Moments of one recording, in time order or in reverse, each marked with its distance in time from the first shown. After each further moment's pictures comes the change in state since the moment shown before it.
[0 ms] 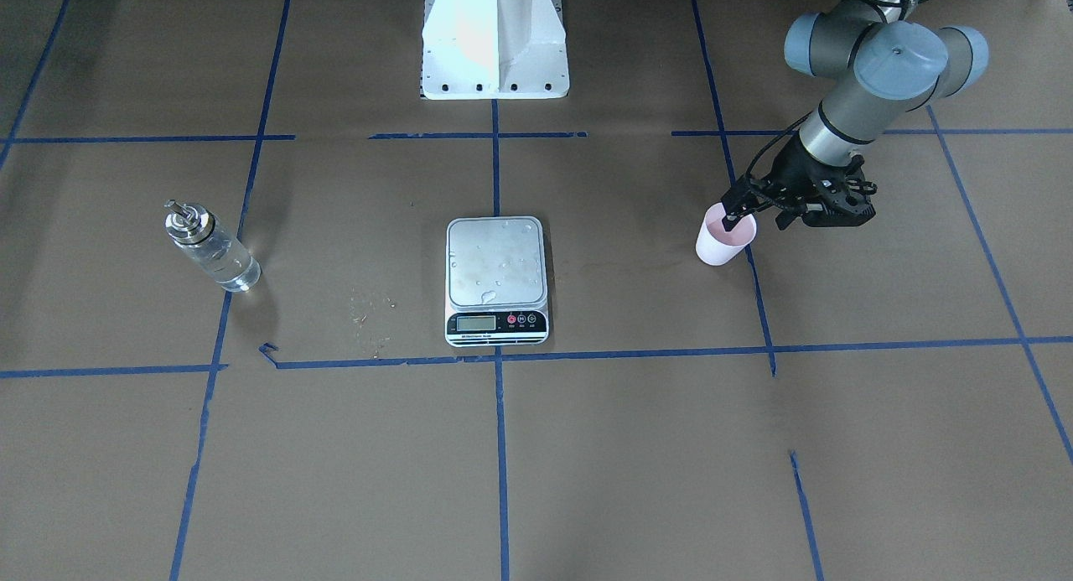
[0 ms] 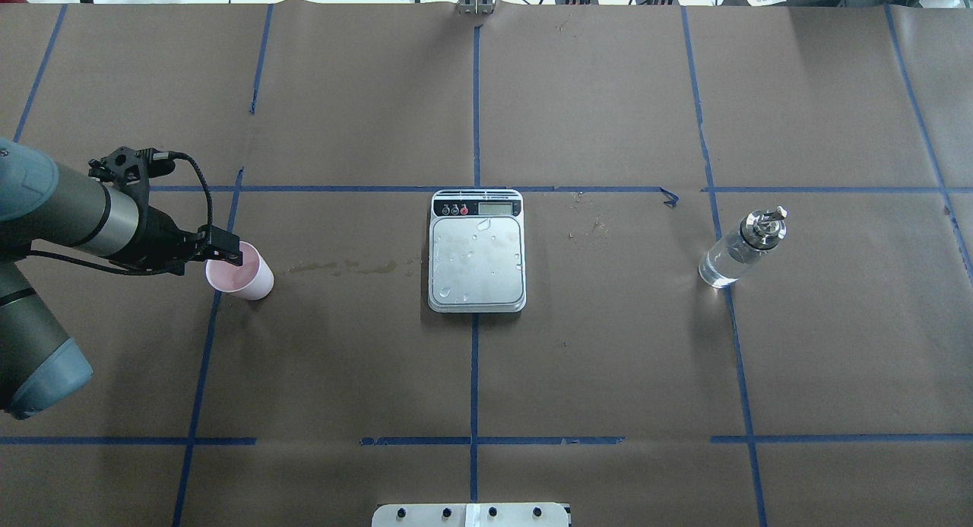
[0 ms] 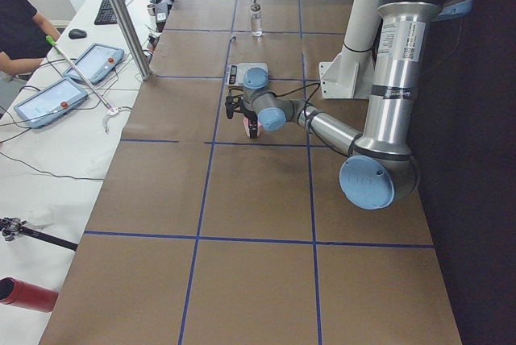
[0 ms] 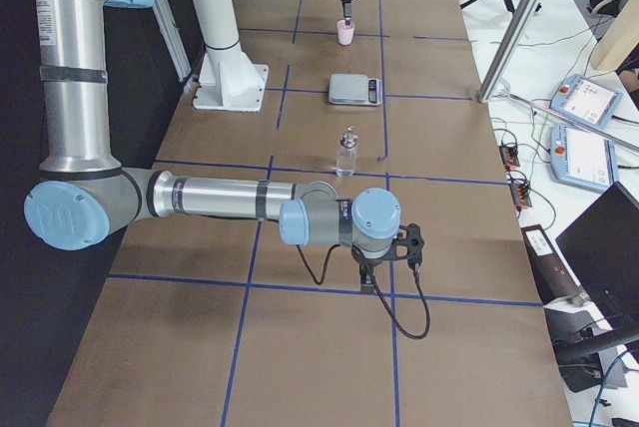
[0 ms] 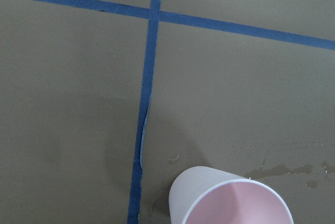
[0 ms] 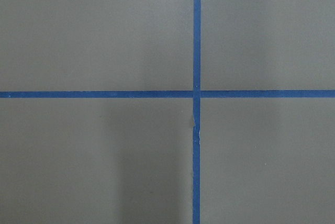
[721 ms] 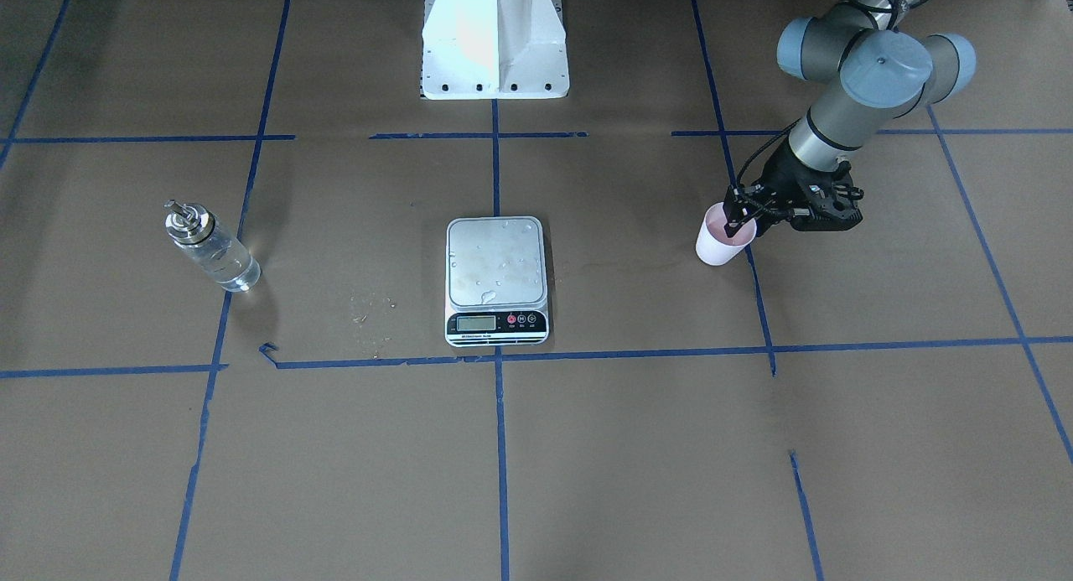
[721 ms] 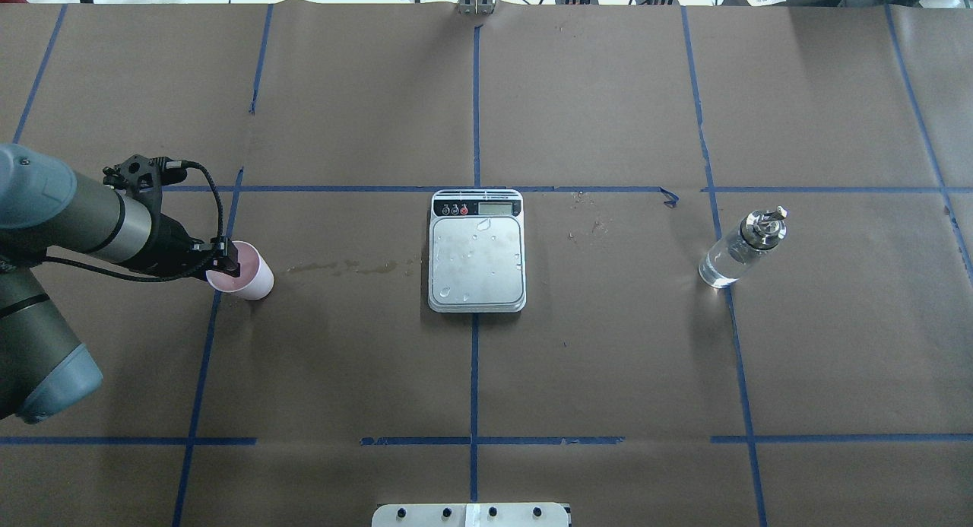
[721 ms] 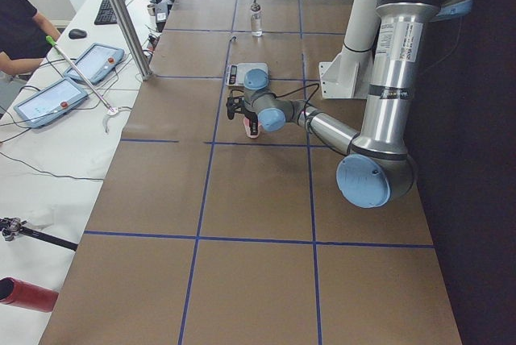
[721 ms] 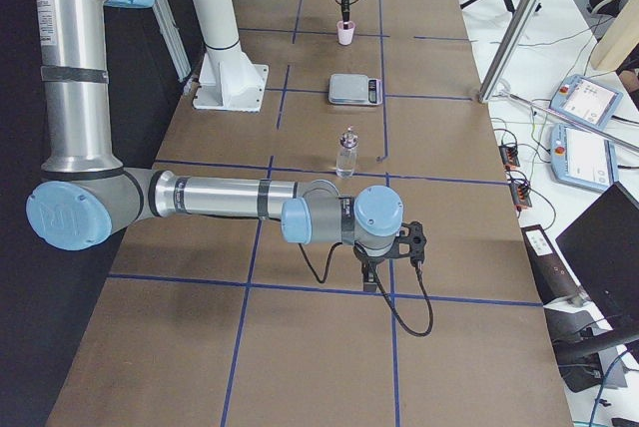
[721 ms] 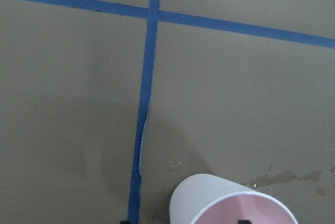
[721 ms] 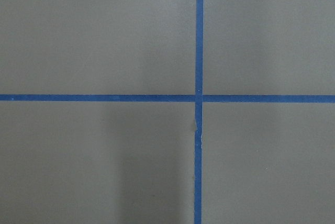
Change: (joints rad) left arm 0.026 -0.009 0.016 0.000 0.007 0.003; right arm 0.000 0.008 0.001 -0.001 -0.002 0.000
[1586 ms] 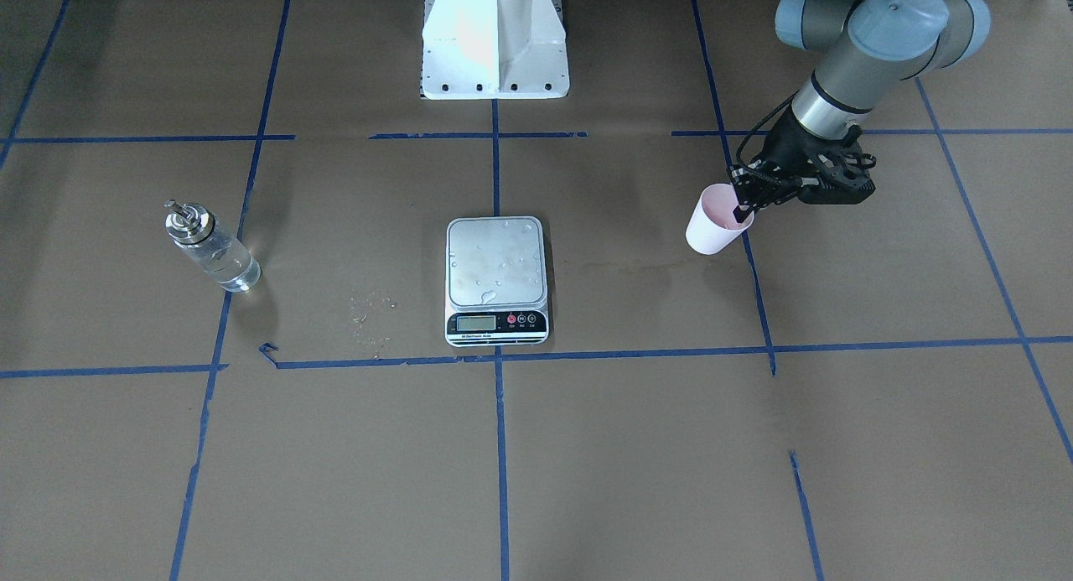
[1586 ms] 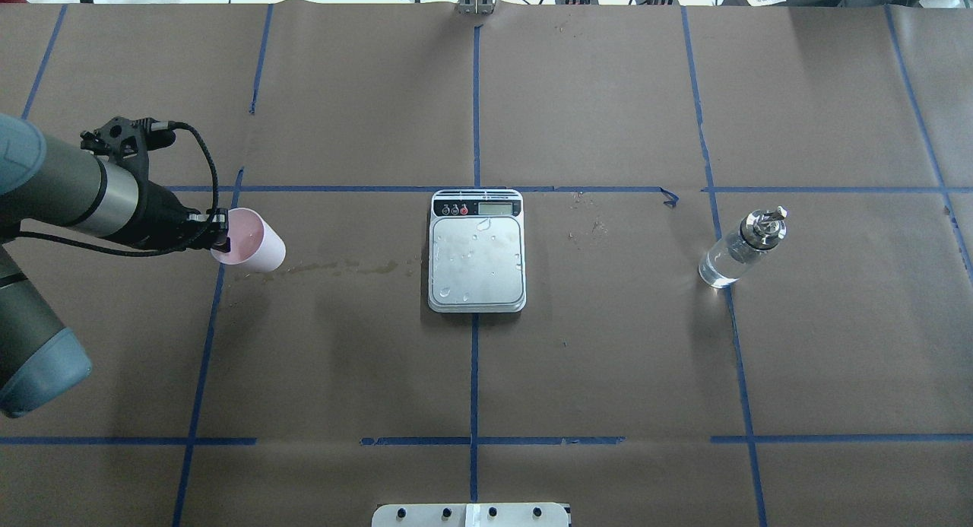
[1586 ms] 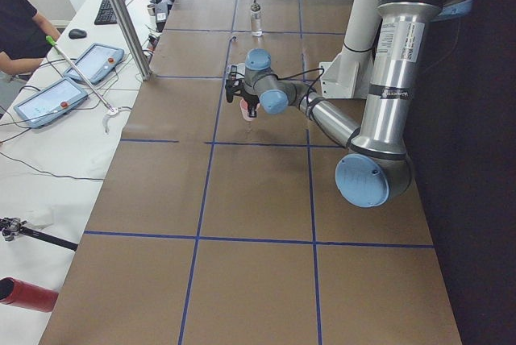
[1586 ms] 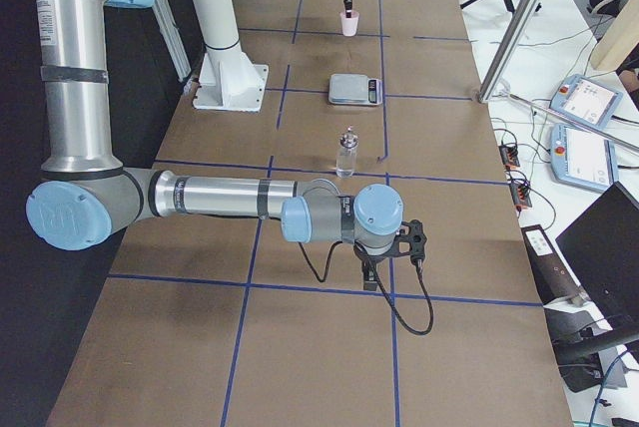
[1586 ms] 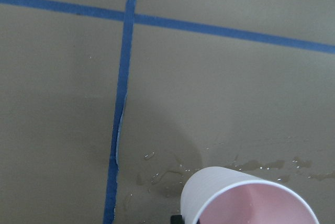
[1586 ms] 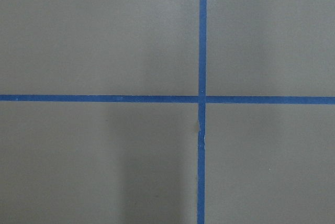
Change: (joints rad) left arm -0.053 -0.064 -0.164 0.194 0.017 -0.042; right arm 0.000 0.000 0.010 0.001 0.005 0.001
